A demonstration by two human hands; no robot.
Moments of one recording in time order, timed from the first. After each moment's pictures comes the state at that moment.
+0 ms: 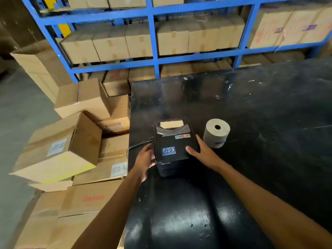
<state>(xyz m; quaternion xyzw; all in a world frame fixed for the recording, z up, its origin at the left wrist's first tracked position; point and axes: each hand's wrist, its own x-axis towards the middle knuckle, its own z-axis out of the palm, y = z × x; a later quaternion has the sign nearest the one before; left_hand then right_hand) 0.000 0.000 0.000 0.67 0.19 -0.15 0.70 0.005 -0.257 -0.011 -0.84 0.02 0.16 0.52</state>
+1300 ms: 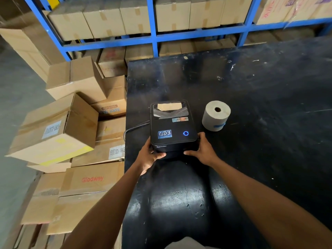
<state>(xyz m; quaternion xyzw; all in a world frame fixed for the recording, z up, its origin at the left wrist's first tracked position) -0.016 0.001 -0.071 0.72 0.07 -0.19 0.66 -0.020 -0.257 -0.067 -0.86 0.05 0.08 0.49</state>
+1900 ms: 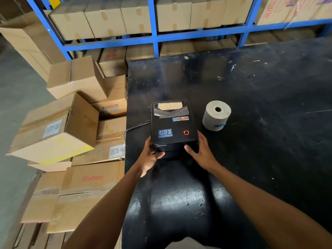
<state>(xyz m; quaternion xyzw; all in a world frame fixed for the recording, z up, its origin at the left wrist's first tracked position) -0.028 -0.002 -0.061 0.71 0.07 -0.19 0.67 -0.039 -0.247 -0.072 -0.83 0.02 0.06 0.55</state>
